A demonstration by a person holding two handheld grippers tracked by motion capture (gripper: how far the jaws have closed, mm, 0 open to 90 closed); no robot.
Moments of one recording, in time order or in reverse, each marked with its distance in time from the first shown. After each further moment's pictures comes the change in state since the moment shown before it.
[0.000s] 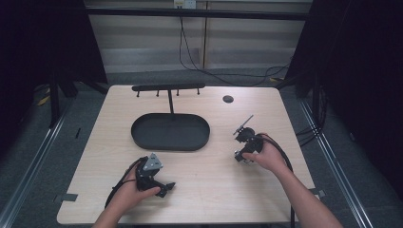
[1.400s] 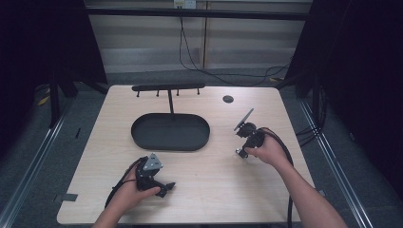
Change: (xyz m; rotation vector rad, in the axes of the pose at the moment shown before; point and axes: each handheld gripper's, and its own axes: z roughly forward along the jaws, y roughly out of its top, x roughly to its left) left arm 0.000 0.000 0.000 0.000 0.001 0.001; right arm -0.002 0.010 -0.023 0.074 0.029 0.011
